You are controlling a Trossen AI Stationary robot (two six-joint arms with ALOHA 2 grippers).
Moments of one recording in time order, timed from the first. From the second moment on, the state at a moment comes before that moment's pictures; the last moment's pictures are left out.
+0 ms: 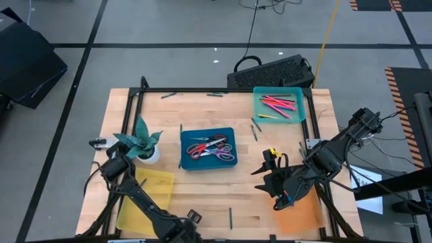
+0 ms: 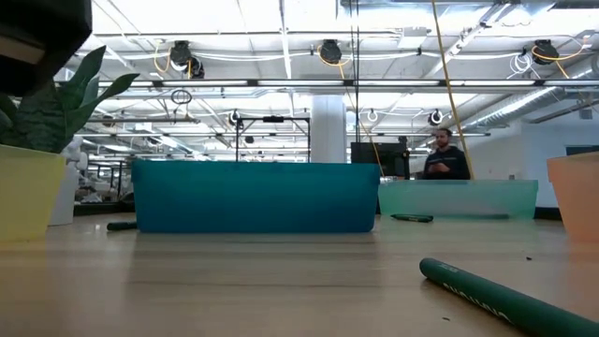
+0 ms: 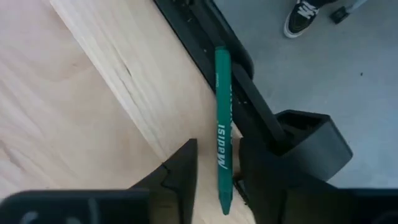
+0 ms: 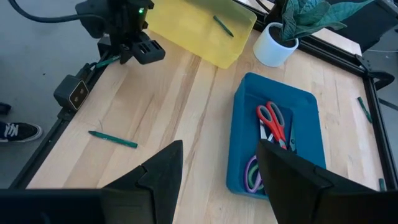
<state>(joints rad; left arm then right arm) -0.81 2.24 1.64 -0.75 -0.04 -0.22 0.66 1.38 1.42 -0.84 0.47 0.10</state>
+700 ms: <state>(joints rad) -0.81 2.24 1.61 -0.70 -0.04 -0.22 0.66 1.38 1.42 -0.84 0.44 0.11</state>
